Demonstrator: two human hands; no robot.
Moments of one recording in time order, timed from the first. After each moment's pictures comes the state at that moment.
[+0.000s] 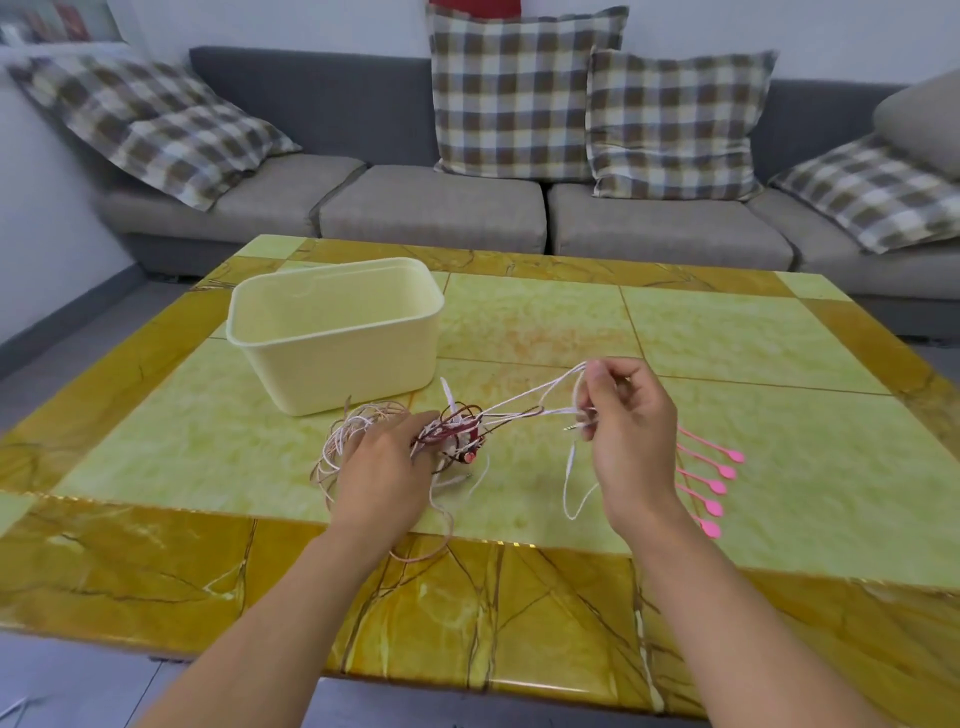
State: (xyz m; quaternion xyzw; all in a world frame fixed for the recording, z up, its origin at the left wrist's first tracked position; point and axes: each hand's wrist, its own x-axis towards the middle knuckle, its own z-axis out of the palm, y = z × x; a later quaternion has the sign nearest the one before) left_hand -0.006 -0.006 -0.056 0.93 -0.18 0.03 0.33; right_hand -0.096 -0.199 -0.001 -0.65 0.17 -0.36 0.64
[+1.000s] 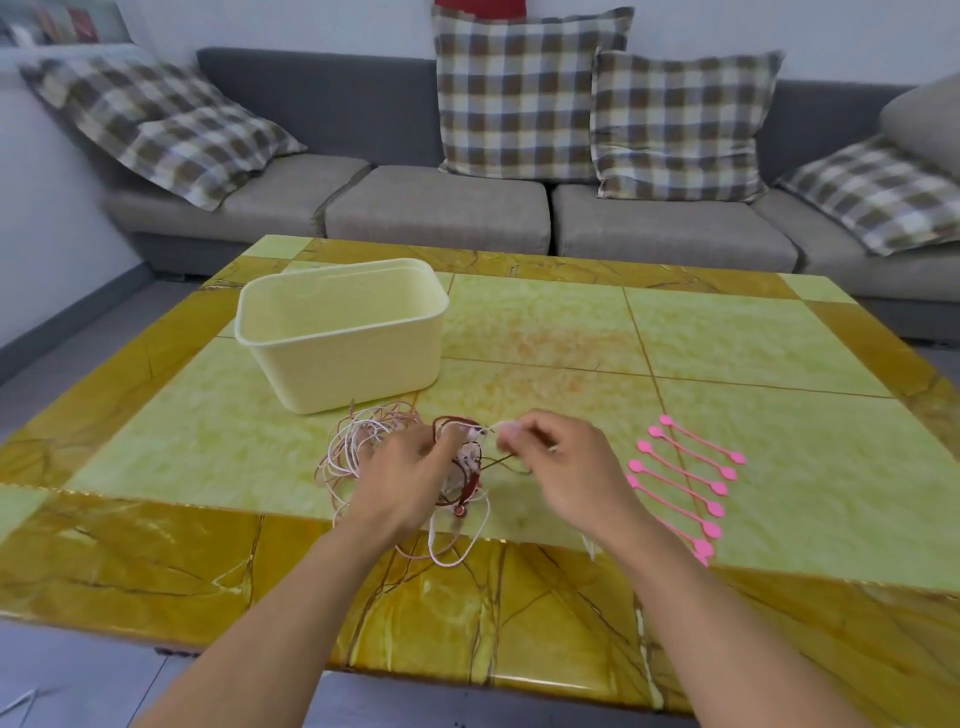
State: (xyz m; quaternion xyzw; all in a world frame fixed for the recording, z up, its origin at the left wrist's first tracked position) left_hand -0.022 -0.015 -0.036 0.88 -0.15 -0.06 0.46; right_hand -0.097 -0.184 -0.018 -0.88 0.10 -0.11 0.44
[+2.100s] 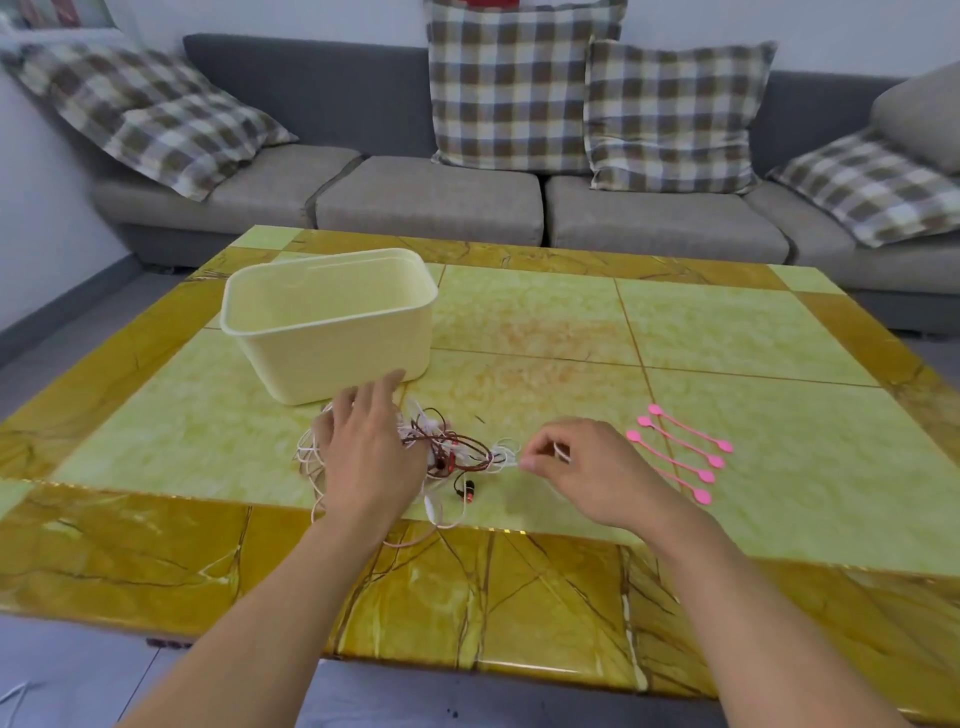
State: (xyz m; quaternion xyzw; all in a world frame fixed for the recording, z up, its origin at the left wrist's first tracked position) left_hand -0.010 -0.011 -0.054 0.94 -0.15 0.14 0.28; right_hand -0.109 -0.222 -0.020 -0.95 0.07 -0.01 0.31
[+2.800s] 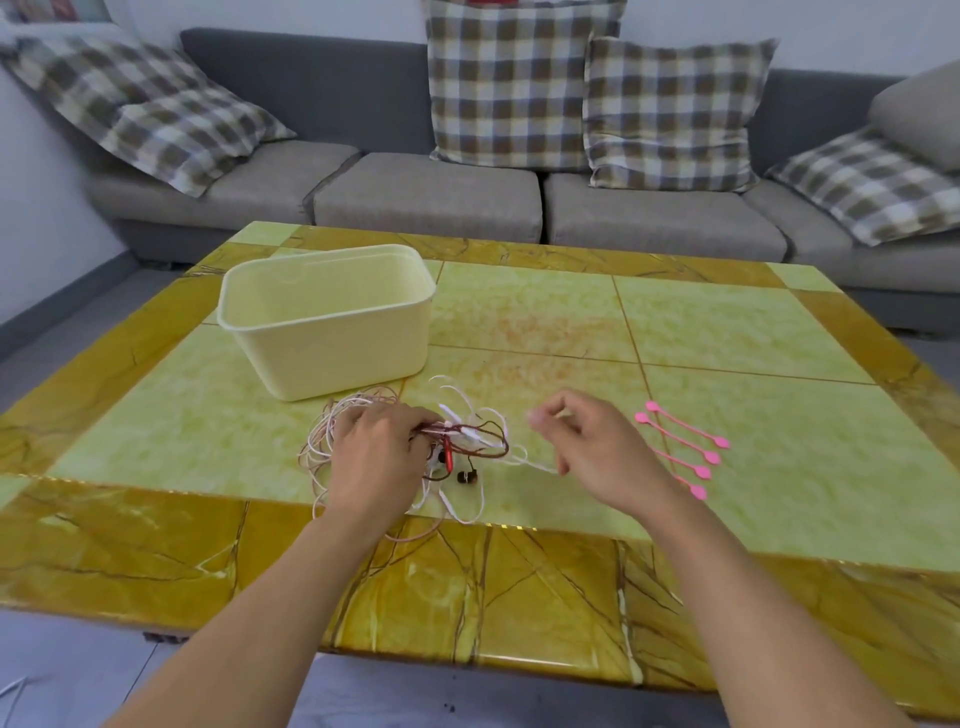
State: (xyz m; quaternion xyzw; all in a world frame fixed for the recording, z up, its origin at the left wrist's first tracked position) left_hand -0.008 -0.011 -0.063 0.92 -0.24 0.13 0.29; right_hand -0.112 -0.220 -0.010 -0.88 0.12 -0.05 0.45
